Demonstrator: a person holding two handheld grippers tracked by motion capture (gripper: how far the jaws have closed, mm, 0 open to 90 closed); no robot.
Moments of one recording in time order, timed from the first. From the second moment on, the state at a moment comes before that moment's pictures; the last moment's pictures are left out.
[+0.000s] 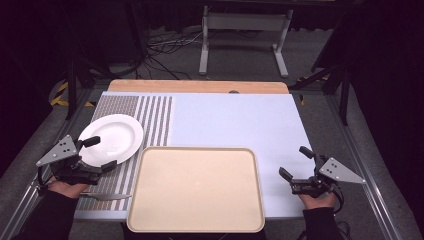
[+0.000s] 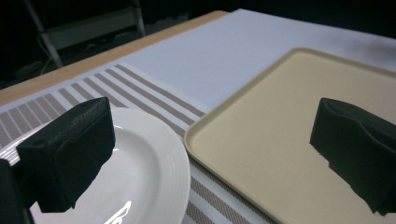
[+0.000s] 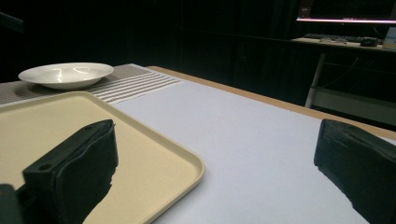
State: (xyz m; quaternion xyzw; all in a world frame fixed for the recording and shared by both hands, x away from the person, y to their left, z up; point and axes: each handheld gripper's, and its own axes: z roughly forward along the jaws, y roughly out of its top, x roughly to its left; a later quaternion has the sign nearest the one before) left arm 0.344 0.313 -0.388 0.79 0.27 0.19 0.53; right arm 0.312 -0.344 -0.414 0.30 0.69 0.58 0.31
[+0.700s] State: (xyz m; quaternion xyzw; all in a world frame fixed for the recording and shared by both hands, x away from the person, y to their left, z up) left arm 0.345 0.324 -0.371 0.91 0.21 0.14 0.33; right arm 0.312 -0.343 -0.415 0.31 0.69 0.59 0.29
